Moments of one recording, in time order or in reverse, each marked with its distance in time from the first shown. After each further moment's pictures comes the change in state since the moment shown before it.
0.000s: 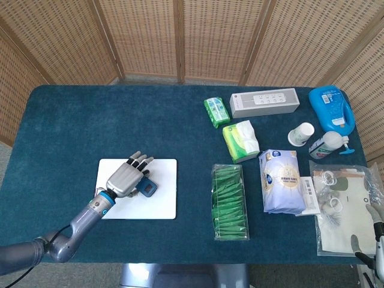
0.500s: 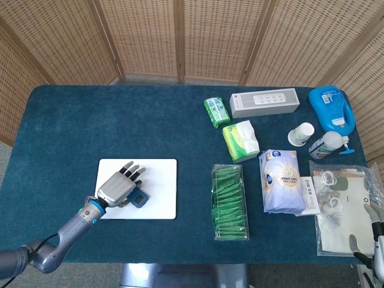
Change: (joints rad) left arm 0.032 0.118 0.073 -0.139 0.006 0.003 0.044; right arm 0.003 0.000 -0.003 -0.009 -0.014 0.001 -0.007
